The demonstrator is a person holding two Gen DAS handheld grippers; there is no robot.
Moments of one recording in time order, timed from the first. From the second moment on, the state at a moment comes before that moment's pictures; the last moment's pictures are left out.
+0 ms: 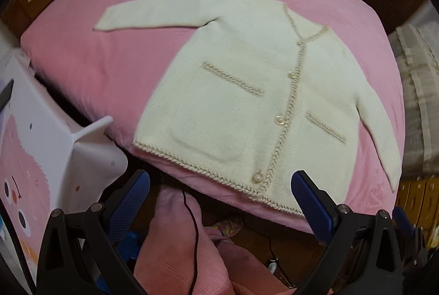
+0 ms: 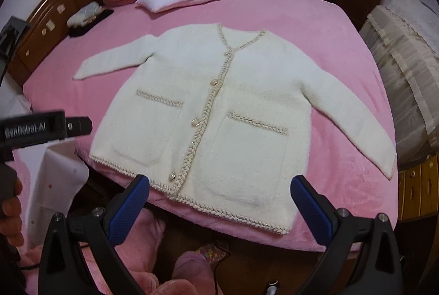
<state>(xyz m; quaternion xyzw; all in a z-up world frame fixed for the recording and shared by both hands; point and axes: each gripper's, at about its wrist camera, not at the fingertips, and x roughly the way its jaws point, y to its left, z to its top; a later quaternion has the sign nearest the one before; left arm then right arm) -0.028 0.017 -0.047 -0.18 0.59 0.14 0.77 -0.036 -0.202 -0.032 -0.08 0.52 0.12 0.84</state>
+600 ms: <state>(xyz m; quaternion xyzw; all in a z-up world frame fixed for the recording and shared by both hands) 0.086 0.262 -0.101 -0.30 0.59 0.17 0.73 0.067 -0.019 -0.060 -0.09 0.55 0.20 0.80</state>
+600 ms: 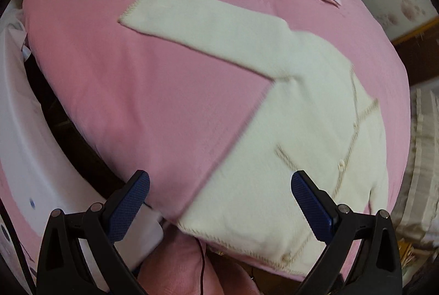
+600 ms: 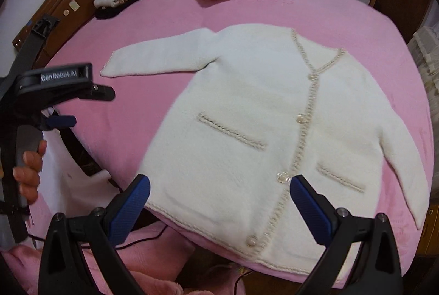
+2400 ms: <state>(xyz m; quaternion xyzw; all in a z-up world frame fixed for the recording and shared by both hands) 0.343 0.249 -0.078 -0.34 0.34 0.14 0.86 0.228 -0.059 -0.097 0.10 0.55 0.16 0.82</state>
